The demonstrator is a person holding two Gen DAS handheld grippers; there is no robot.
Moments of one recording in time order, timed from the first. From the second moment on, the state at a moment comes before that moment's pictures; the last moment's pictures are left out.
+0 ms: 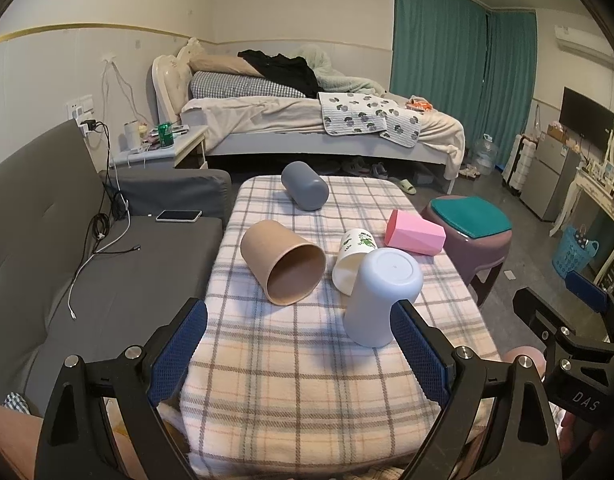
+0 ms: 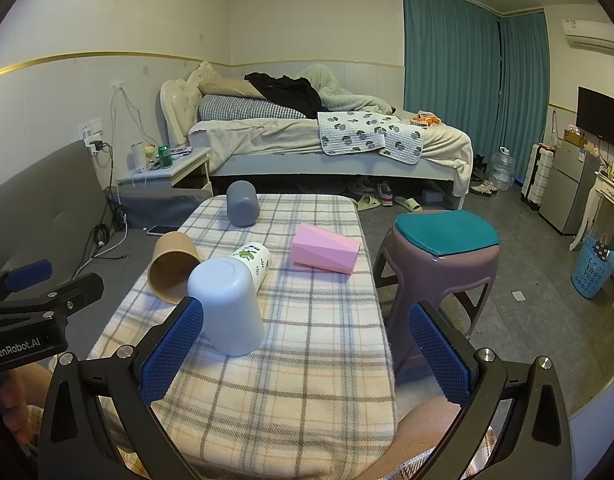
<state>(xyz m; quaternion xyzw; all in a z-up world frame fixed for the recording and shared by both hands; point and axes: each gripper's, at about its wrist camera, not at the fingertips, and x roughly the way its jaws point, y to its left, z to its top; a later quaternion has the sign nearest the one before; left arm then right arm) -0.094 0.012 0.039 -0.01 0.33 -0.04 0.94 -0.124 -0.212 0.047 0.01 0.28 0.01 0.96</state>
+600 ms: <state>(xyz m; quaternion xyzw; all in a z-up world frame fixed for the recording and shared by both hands) -0.094 0.010 0.039 -0.01 0.33 -0.04 0.94 -0.126 -0.211 0.046 0.01 0.28 0.02 0.96</state>
